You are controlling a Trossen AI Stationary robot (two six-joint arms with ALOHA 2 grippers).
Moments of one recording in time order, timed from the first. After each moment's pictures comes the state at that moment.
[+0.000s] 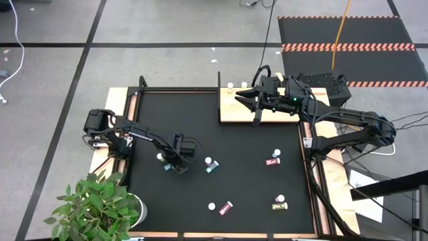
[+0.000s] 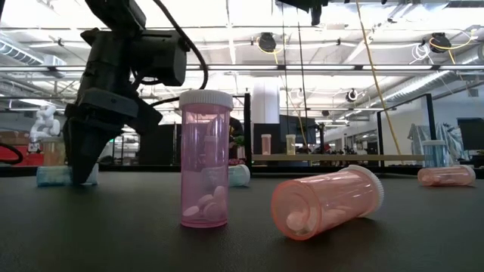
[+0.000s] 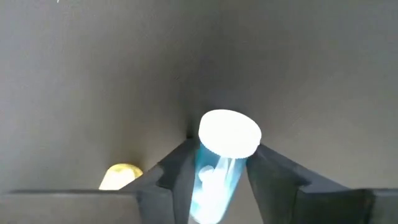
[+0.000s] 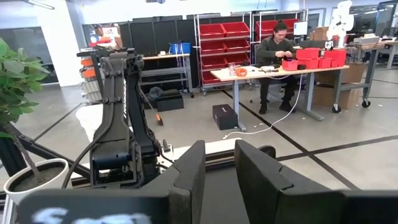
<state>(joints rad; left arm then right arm) -0.06 1.69 0.92 -0.84 0.21 -0.76 -0.30 1.12 0.96 0.19 -0.11 0.09</state>
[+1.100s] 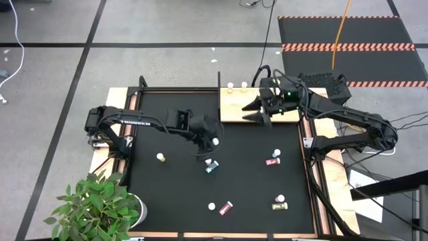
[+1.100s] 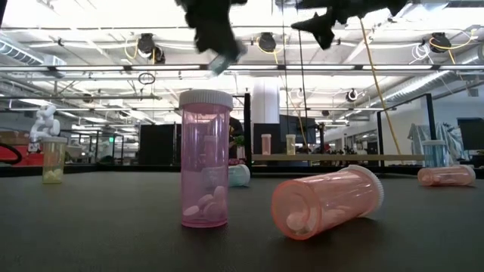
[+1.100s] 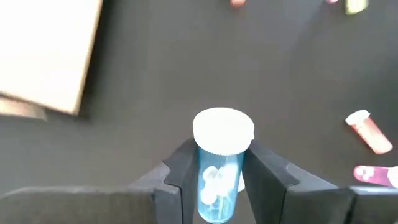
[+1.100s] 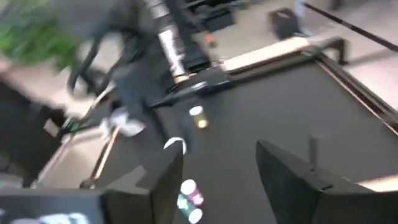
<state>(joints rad) 0.00 1.69 1.54 -0.80 0.02 -0.09 -0.41 1.08 0.96 -0.20 -0.53 0.16</state>
